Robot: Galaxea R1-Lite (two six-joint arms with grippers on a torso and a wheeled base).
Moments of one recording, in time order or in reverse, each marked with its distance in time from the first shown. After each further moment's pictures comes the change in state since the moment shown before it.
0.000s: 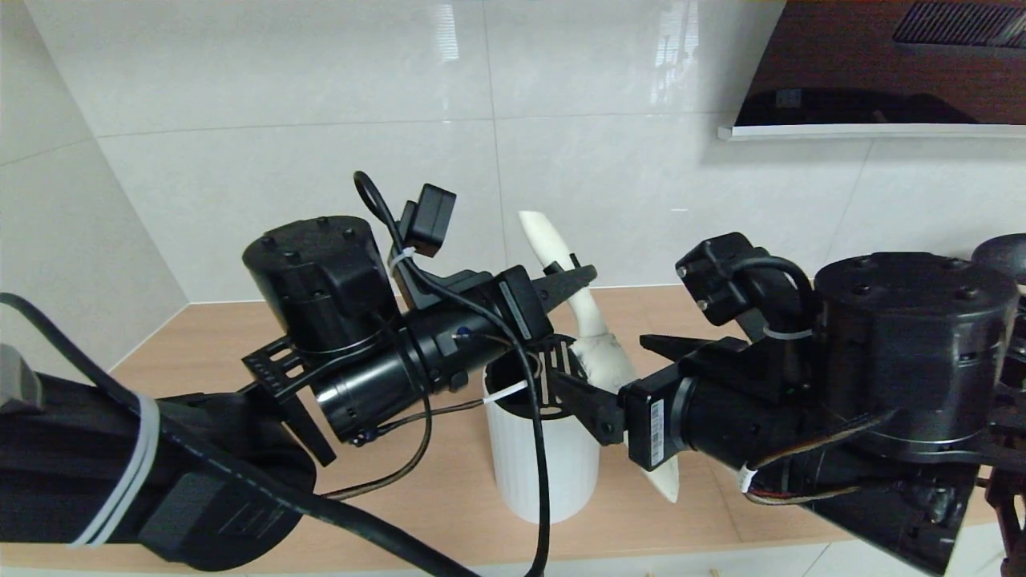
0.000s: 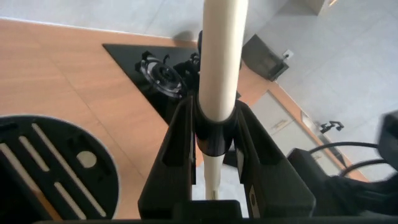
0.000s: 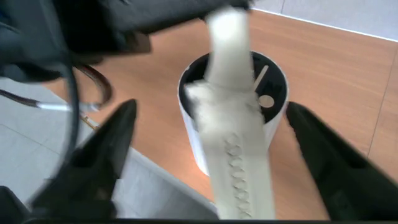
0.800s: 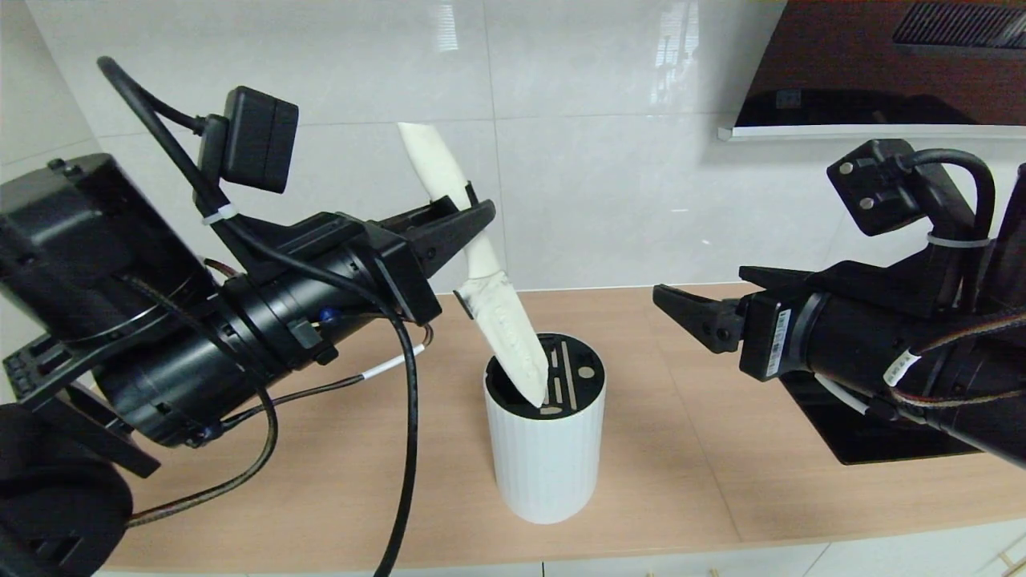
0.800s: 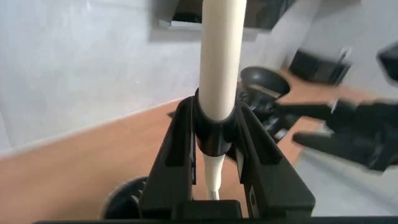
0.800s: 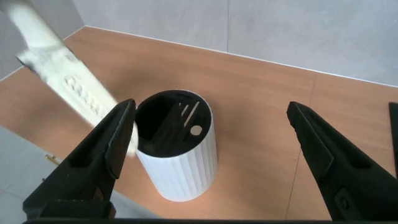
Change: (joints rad) left arm 0.107 -0.238 0.107 -0.001 0.021 0.531; right arm -0.172 -0.169 0.003 0.061 0.019 -0.069
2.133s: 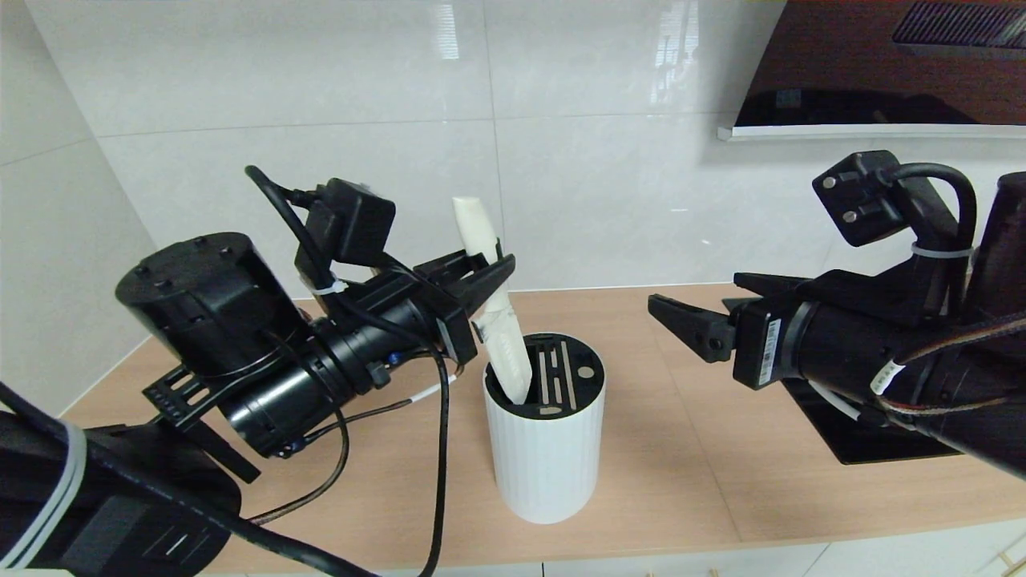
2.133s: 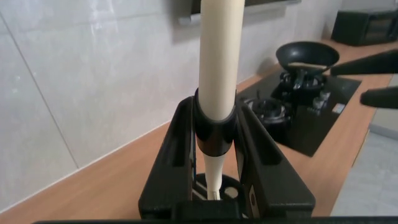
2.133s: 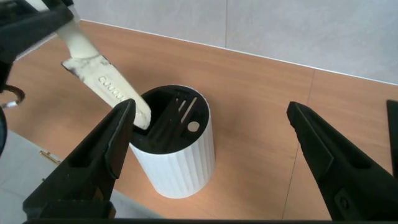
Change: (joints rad) left arm 0.017 0.174 0.067 -0.195 0.001 0.170; right arm 0.000 0.015 0.007 -0.002 -0.001 -0.009
